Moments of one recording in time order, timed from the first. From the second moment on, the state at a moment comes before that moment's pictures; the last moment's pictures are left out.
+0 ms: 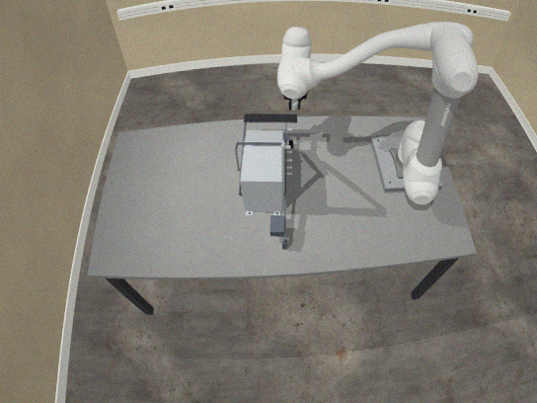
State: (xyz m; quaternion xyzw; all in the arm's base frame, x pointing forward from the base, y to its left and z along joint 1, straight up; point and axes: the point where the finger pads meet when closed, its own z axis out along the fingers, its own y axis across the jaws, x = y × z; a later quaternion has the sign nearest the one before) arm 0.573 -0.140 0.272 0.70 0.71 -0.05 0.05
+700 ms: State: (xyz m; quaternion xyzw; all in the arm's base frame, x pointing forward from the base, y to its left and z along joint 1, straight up) arm 0.546 -0.116 0.242 0.70 0.71 -0.04 0.04
